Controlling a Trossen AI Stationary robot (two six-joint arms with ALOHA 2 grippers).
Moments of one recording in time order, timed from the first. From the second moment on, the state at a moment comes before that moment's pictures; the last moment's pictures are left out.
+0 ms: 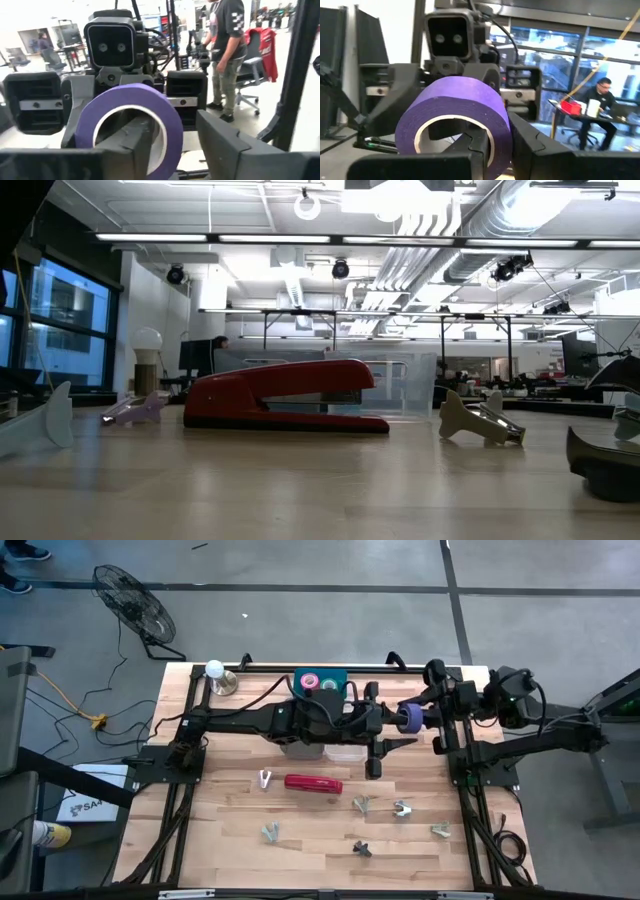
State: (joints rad) left arm -0.14 2.04 2.34 -0.24 -0.14 0.13; right arm -0.05 0.82 1.01 0.02 -0.17 -0.11
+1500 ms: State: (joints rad) left arm 0.22 1.67 2.33 -1.56 -0.67 0.02; right arm -0.55 1.71 1.58 -0.32 -0.18 0.17
